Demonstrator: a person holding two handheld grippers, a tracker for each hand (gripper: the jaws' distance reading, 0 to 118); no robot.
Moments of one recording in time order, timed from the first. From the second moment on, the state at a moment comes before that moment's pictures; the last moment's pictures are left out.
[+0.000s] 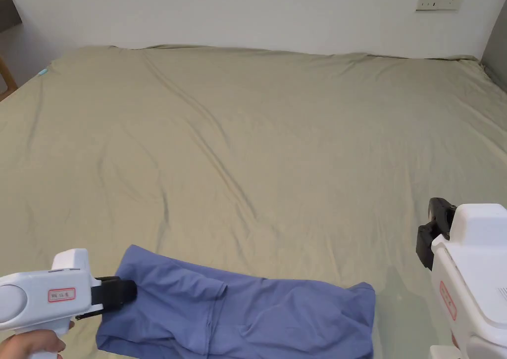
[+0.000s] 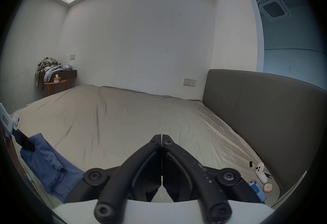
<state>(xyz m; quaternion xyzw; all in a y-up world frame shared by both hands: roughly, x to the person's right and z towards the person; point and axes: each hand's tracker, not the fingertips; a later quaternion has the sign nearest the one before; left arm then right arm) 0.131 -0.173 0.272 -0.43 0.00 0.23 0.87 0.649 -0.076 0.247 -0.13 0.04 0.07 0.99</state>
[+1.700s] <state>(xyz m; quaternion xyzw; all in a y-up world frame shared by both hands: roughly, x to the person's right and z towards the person) 0.398 -0.169 0.227 -0.29 -0.10 0.10 0.95 0.701 -0.073 0.261 -0.13 -0.01 0.07 0.99</state>
